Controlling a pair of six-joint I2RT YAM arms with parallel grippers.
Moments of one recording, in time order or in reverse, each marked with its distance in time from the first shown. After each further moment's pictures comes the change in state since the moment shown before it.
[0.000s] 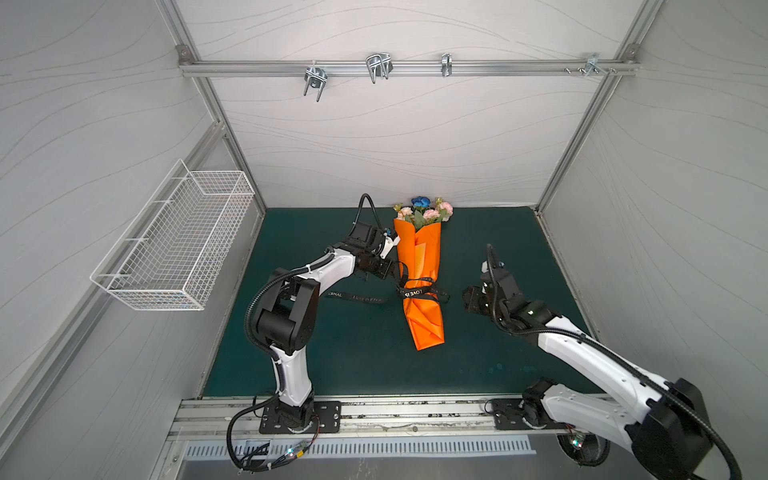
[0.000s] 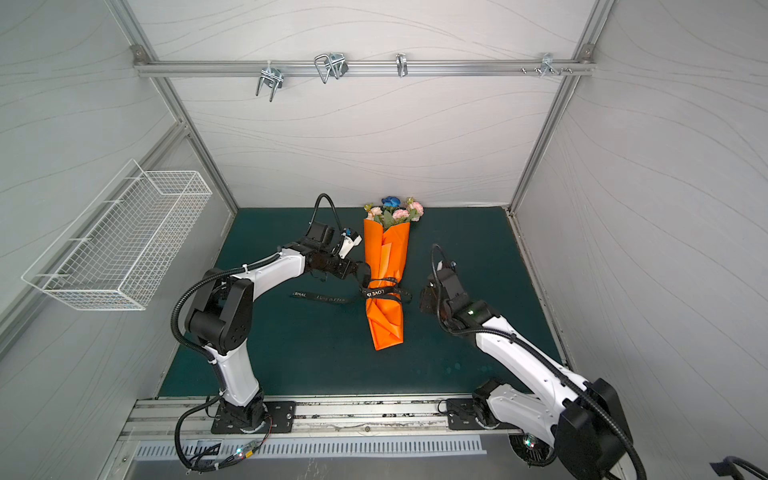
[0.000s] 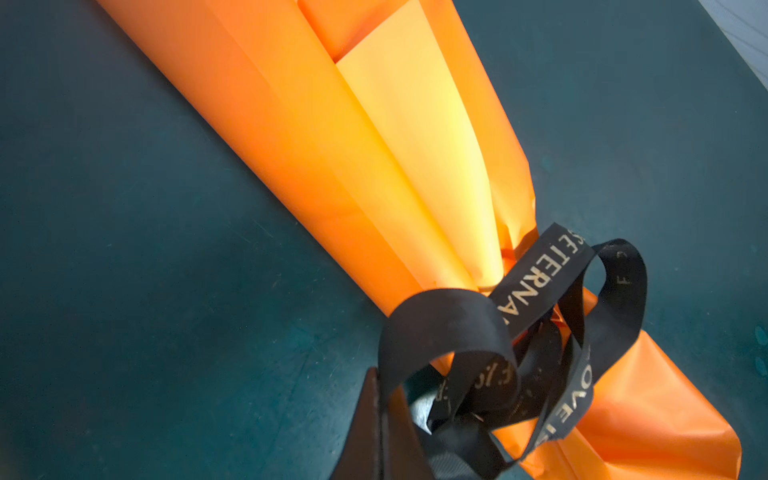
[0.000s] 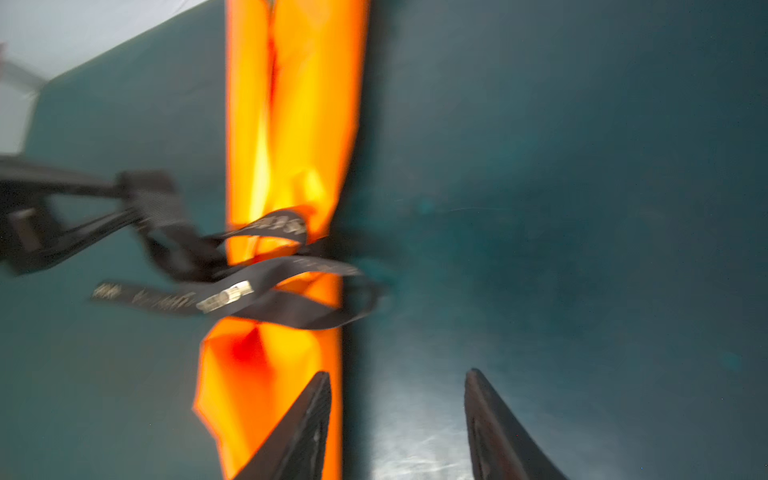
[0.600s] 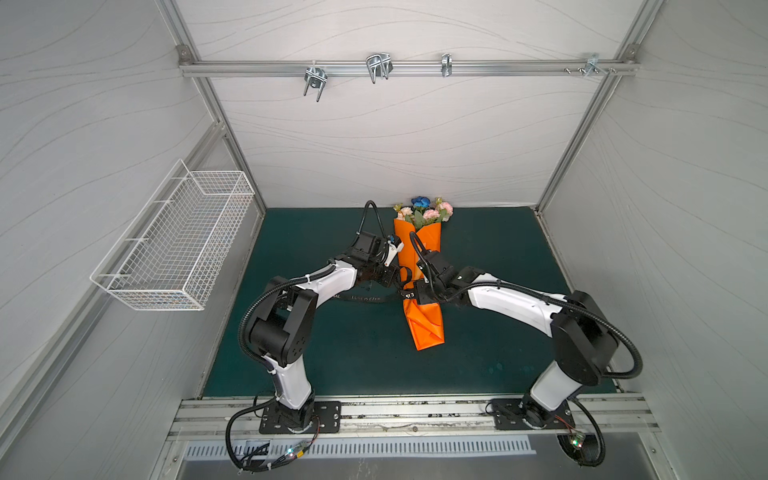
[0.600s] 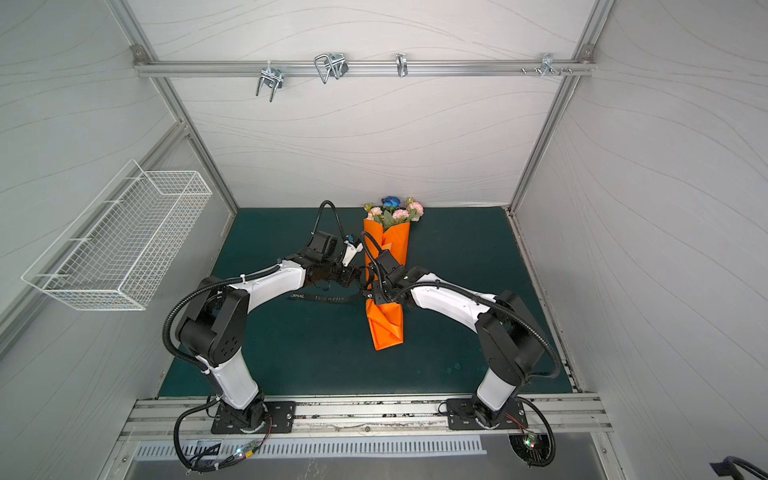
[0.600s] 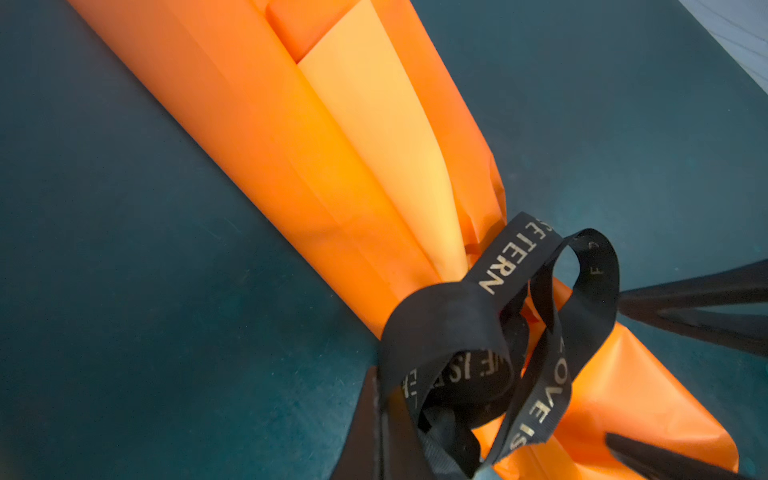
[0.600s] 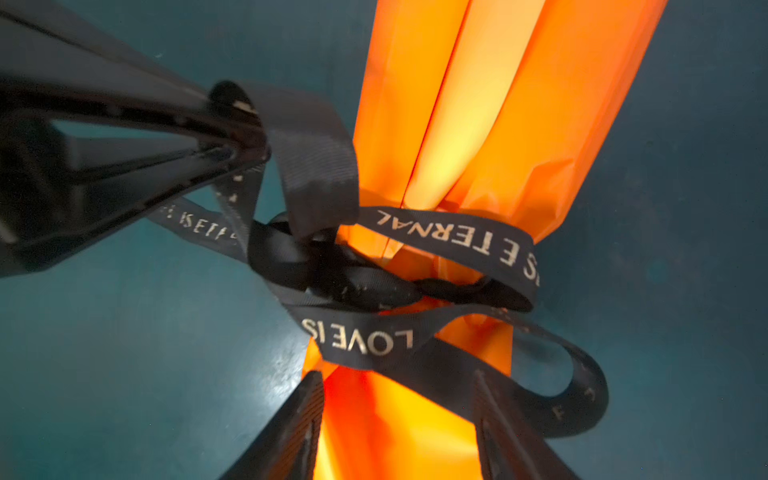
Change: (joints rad) left arm -0.050 -0.077 -0.138 0.150 -0.051 -0.057; right arm 0.187 0.573 0.404 -0.040 -0.010 -0.172
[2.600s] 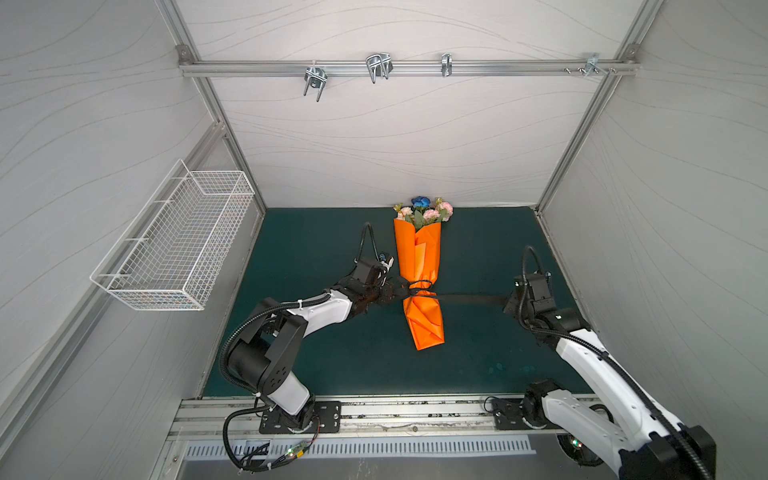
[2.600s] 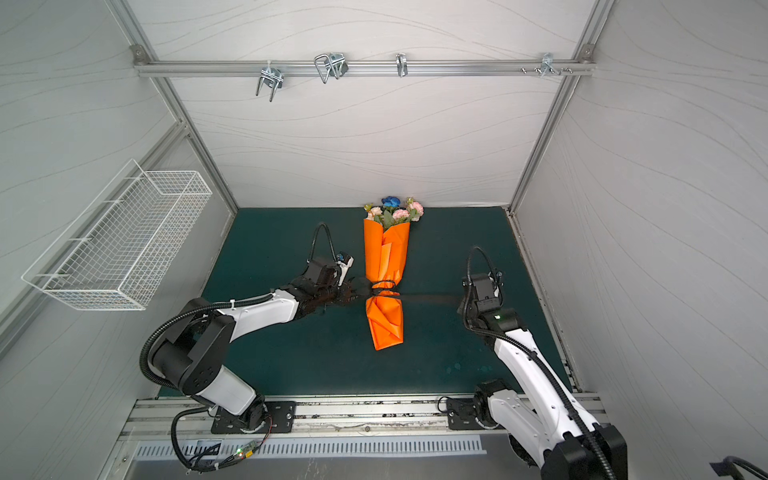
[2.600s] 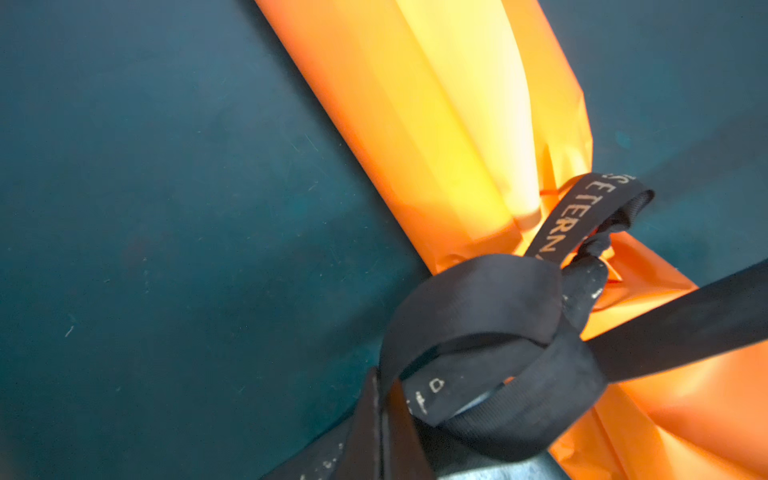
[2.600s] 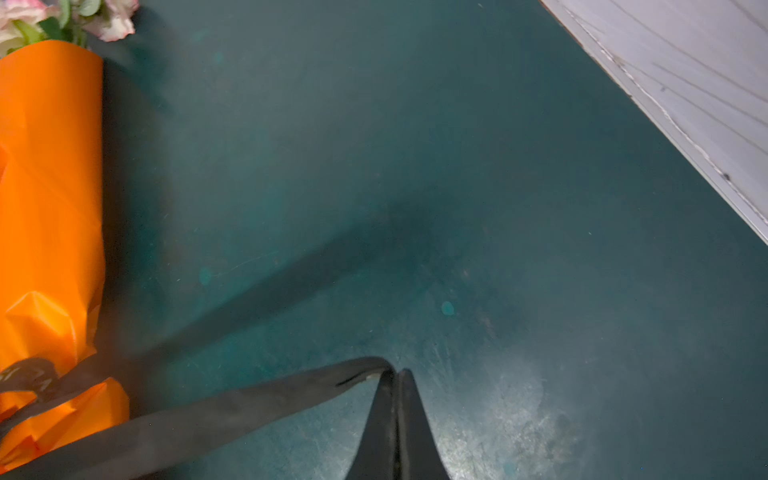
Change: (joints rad) left arm -0.105 -0.187 -0.352 0.266 -0.351 -0.156; right arm -0.528 -0.780 -0.502 -0.195 0.241 0.209
